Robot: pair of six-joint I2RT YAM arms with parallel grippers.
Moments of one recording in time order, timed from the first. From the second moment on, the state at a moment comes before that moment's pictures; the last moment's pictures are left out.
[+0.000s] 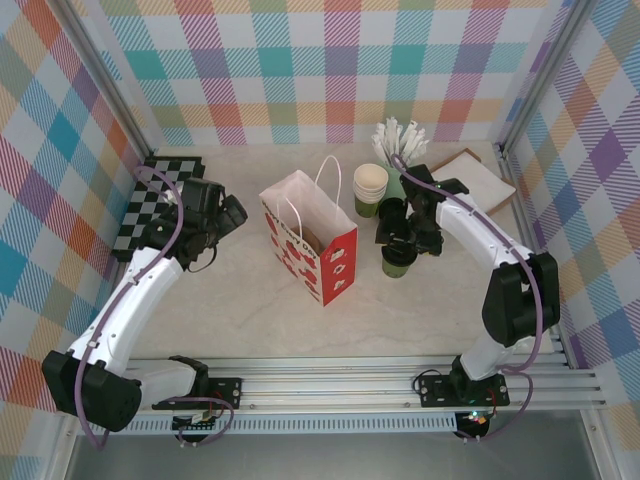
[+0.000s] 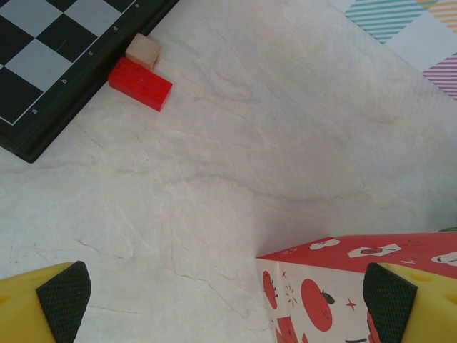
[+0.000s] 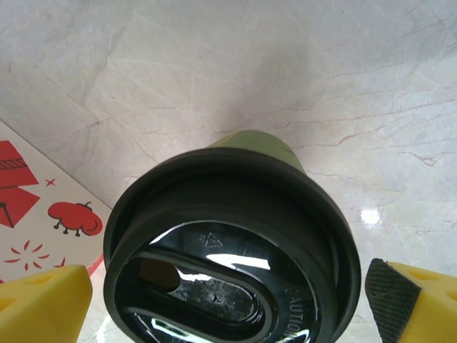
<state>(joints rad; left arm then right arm) -0.30 1.19 1.18 -0.84 -0.30 -0.80 0.34 1.65 1.37 -1.10 -0.10 0.50</state>
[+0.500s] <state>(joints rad) -0.30 1.19 1.17 -0.84 -0.30 -0.79 0.36 1.70 1.40 -1.14 -0.08 0.56</state>
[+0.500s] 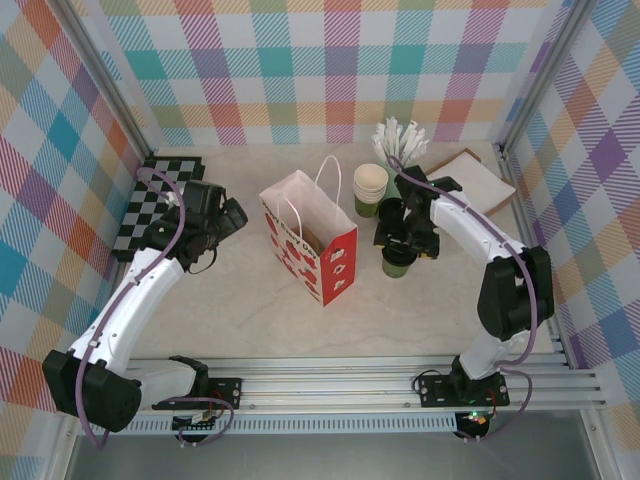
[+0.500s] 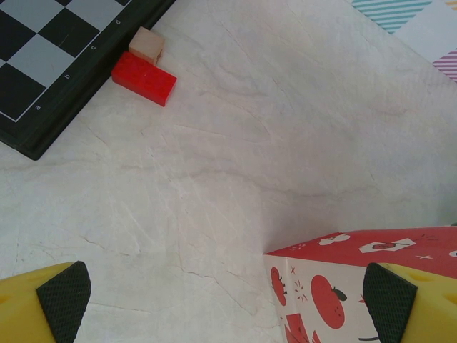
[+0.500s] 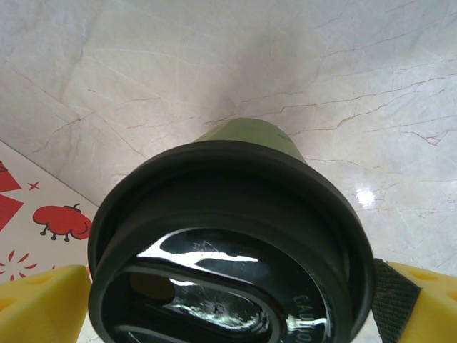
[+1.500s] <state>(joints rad) -0.30 1.19 1.17 -0.84 -0.30 -0.78 0.41 1.77 1.47 -1.21 -0.01 0.56</state>
